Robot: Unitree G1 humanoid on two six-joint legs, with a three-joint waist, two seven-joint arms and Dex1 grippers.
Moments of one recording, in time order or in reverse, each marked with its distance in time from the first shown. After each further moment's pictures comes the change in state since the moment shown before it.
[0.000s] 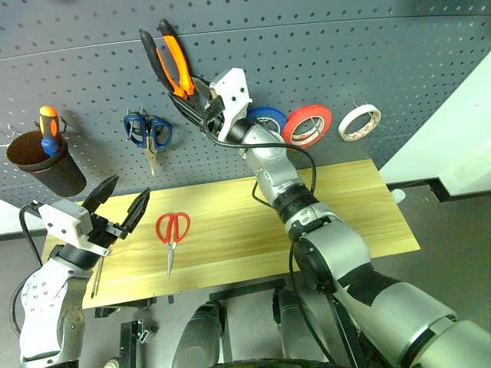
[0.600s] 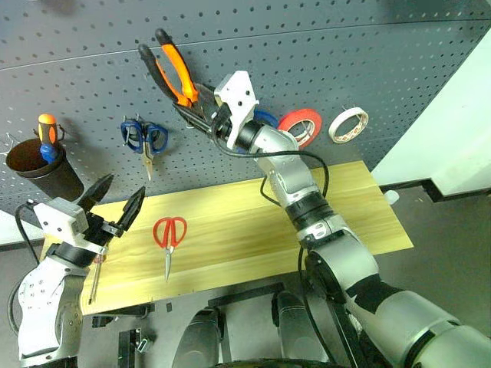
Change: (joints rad) left arm -0.009 0.006 0.032 0.029 0.000 -0.024 -0.006; right arm 0.103 -0.060 0.076 -0.312 0.020 0.213 0.081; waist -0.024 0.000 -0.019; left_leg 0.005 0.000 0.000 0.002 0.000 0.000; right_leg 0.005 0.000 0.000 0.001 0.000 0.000
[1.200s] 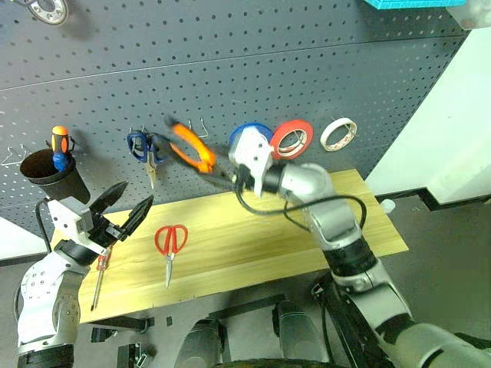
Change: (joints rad) left arm -0.071 0.050 -0.035 0.153 -0.049 0.025 -0.137; right arm 0.313 -0.164 0.157 -0.758 -0.033 0.505 0.103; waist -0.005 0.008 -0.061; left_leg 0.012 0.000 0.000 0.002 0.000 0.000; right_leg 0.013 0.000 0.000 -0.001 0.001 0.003
